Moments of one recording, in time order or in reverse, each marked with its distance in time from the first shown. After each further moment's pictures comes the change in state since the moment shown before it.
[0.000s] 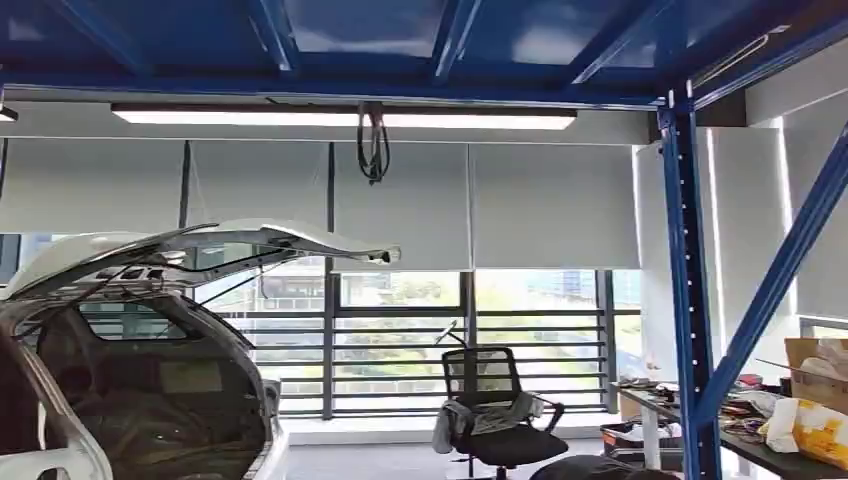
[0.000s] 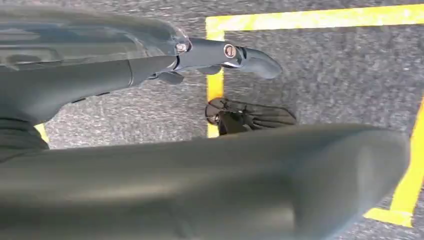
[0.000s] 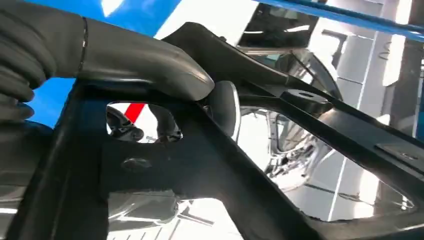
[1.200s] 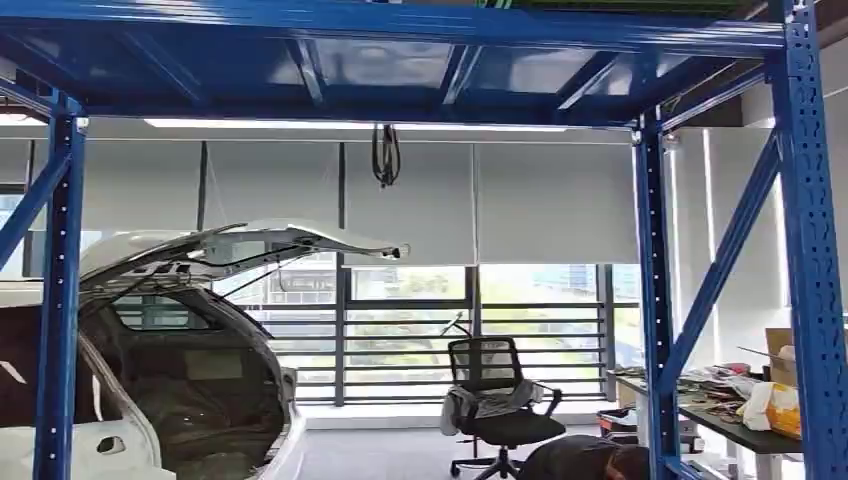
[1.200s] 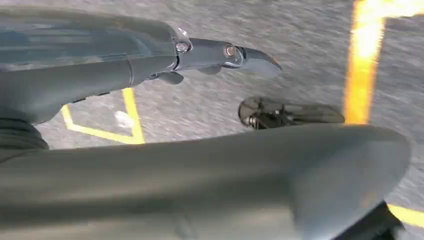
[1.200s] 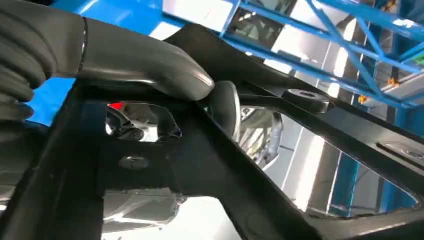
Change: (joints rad) left arm 0.024 0.038 -0.011 0.000 -0.042 -0.056 0.198; right arm -0.060 -0.022 -0.051 0.047 -0.014 0.111 -0.159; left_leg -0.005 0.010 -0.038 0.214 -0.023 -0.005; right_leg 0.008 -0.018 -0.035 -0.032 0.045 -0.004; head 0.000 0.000
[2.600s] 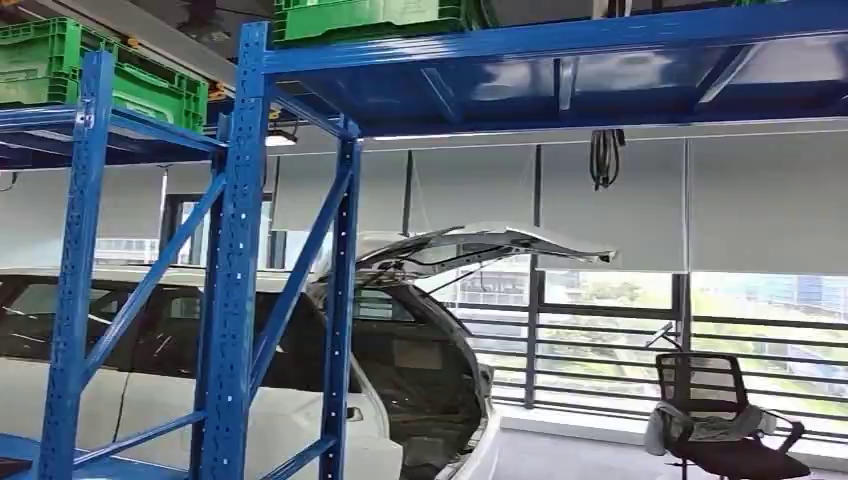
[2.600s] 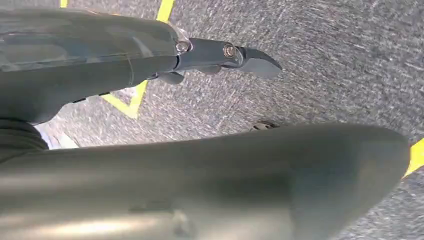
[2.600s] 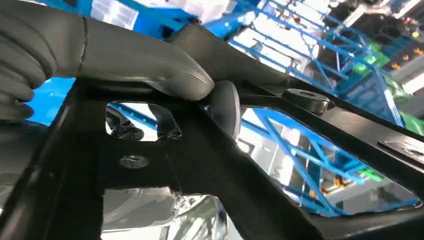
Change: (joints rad) left arm 0.001 0.054 0.062 -0.001 0.073 0.032 0.005; right arm -0.063 -0.036 0.111 0.069 0.121 -0.047 -0.053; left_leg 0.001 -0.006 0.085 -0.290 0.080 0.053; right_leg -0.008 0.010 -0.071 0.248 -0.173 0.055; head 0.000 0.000
